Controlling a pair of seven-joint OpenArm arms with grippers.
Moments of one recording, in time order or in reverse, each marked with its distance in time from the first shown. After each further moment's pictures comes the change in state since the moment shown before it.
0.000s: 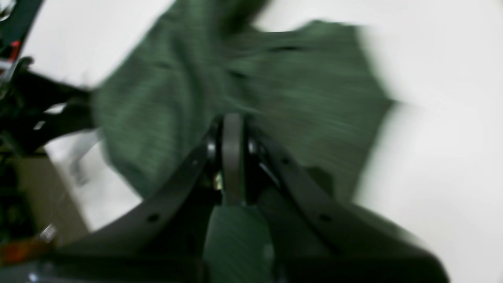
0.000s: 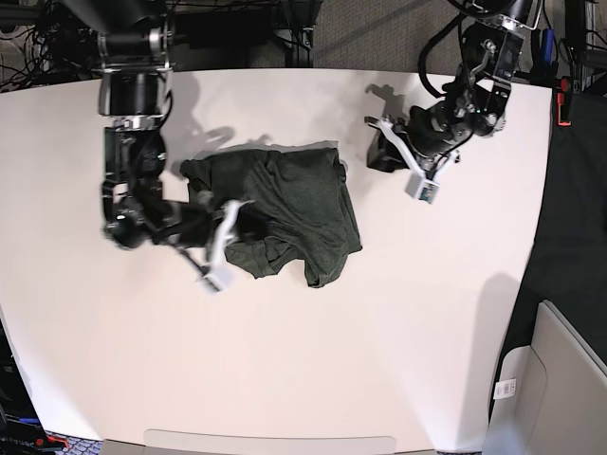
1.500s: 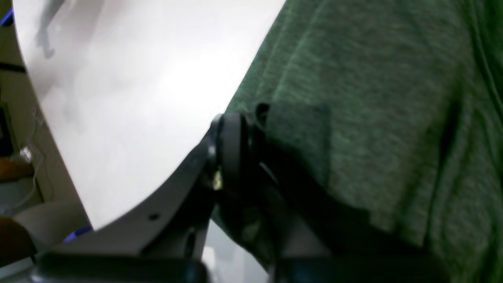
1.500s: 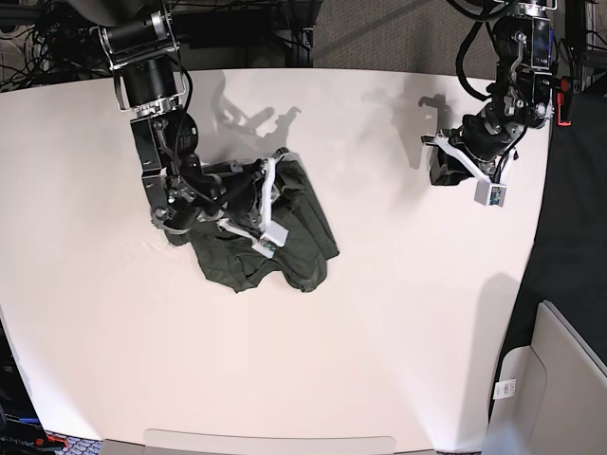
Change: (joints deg) left arm 5.2 0.3 -16.7 3.0 -0.1 -0.2 0.0; right arm -2.6 2.4 -13.4 -1.2 -5.6 0.1 4.7
